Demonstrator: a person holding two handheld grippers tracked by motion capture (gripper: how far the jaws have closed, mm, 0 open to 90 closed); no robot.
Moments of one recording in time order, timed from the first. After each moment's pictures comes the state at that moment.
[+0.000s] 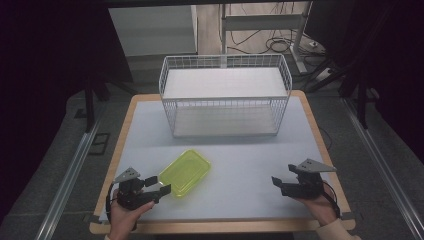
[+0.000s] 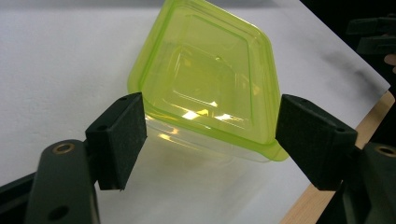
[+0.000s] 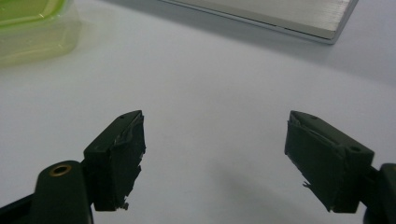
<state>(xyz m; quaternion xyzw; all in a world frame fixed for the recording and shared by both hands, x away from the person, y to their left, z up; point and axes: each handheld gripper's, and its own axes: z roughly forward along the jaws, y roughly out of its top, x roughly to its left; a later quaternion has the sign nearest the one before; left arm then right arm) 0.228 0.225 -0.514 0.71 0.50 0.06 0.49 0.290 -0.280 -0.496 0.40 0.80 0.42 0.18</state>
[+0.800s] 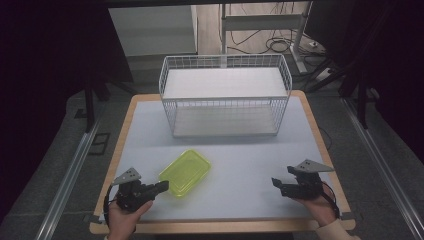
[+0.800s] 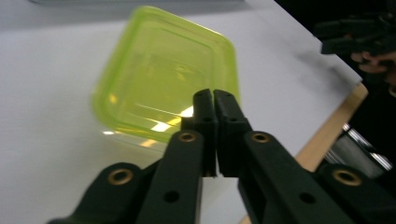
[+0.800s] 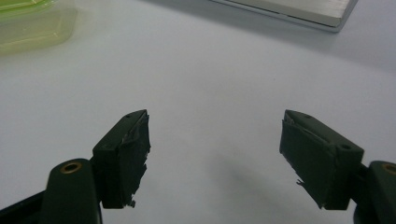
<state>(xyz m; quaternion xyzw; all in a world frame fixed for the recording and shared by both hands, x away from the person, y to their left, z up) 0.217 0.212 -0.493 0.73 0.46 0.05 0.50 0.290 -0.278 -0.499 0.40 0.80 0.40 0.18</state>
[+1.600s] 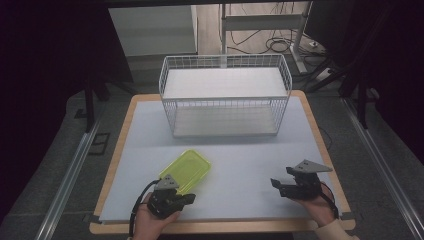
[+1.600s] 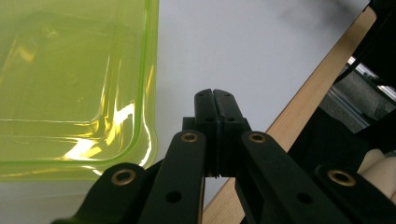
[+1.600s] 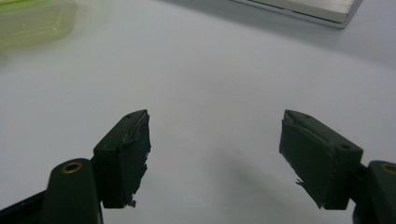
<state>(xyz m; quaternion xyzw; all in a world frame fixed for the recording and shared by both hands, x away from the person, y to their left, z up) 0.219 0.138 -0.502 0.81 0.42 0.02 0.41 0.290 -0.276 -0.501 0.40 0.81 0.40 0.17</state>
